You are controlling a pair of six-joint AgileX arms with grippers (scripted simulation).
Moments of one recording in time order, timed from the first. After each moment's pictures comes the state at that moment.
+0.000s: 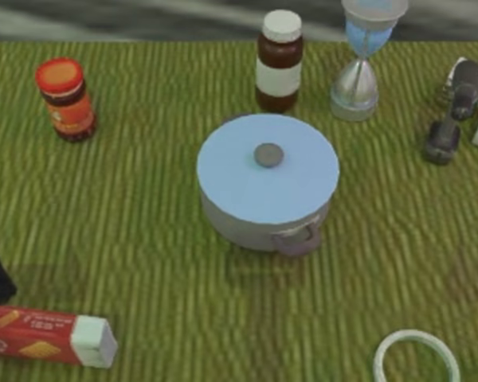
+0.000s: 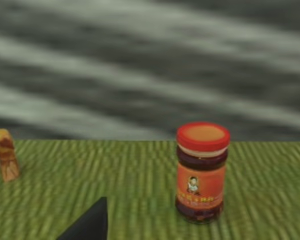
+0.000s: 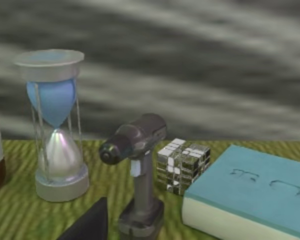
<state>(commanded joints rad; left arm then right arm) 0.00 0.00 0.00 0.00 0.00 0.00 0.00 0.00 0.00 0.00 0.00 0.00</state>
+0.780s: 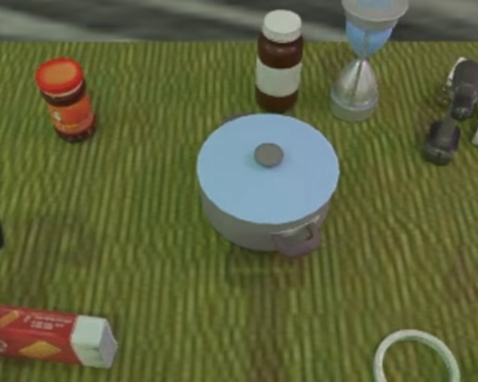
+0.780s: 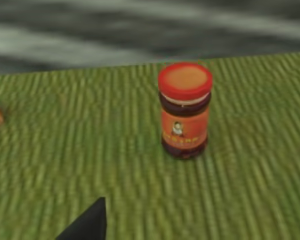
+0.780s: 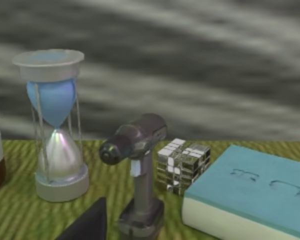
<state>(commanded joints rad) -0.02 0.51 0.47 -0.29 0.04 0.07 0.00 0.00 0.00 0.00 0.00 0.00</state>
